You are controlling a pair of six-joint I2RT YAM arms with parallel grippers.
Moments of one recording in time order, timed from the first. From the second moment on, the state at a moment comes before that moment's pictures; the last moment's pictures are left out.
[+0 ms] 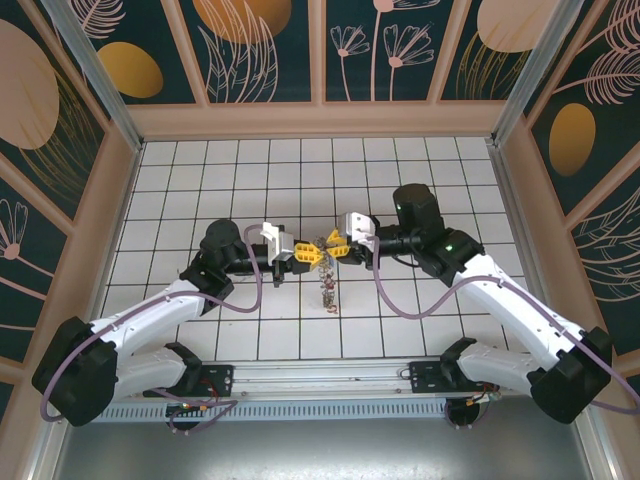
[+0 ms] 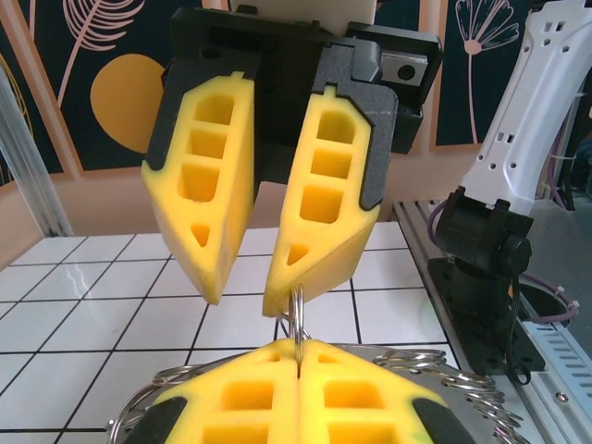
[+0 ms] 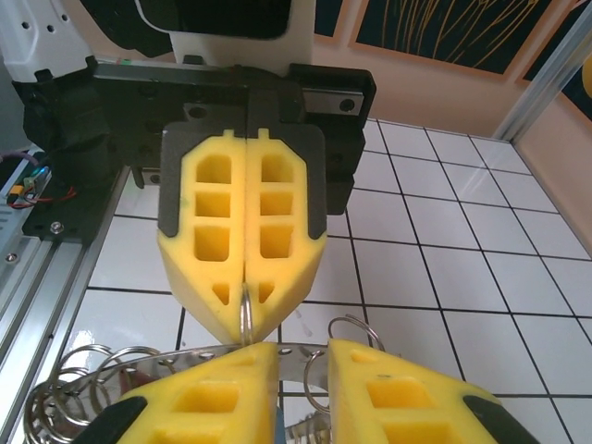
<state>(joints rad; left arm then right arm) -0.64 1.16 0.57 0.56 0.90 0.09 0.66 1.11 0.97 -0.36 -0.75 -0.63</state>
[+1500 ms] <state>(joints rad) -0.64 1.18 0.56 0.60 0.92 0.09 0.67 1.10 0.90 -0.33 -0.81 -0.58</state>
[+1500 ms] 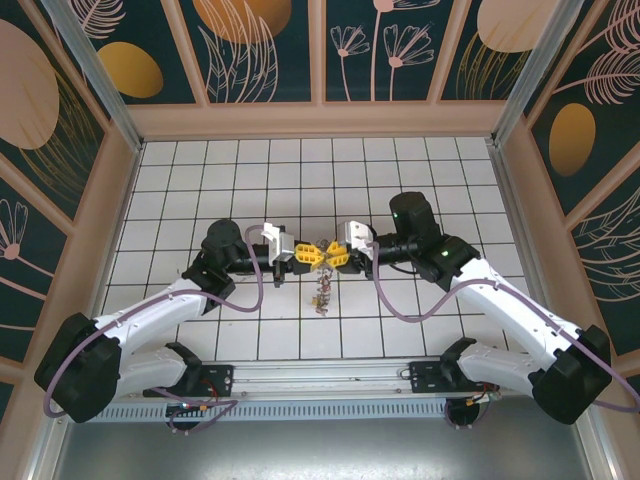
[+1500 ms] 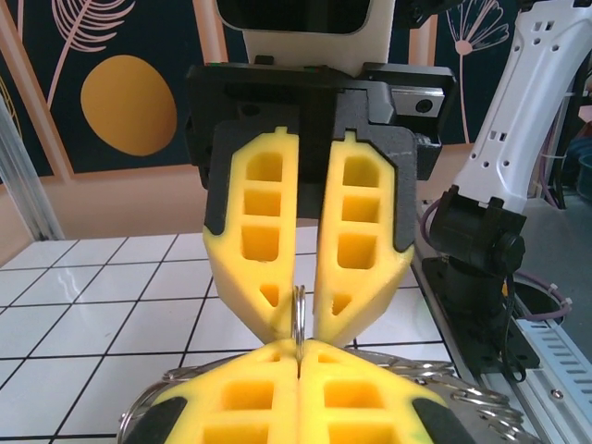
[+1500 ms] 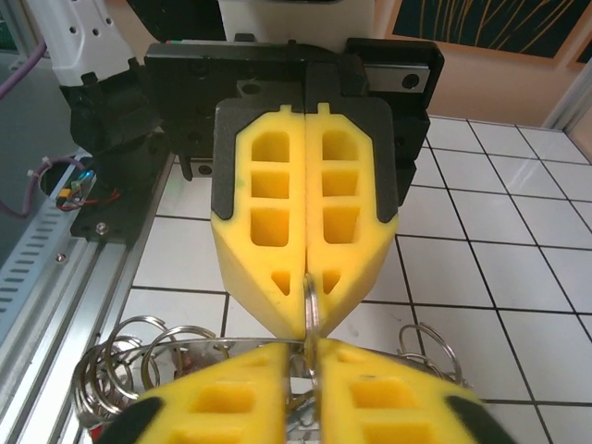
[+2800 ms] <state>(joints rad) -0.64 1.20 0.76 -0.02 0.84 0.44 0.71 1.20 0.98 -0.48 -0.68 -0.62</state>
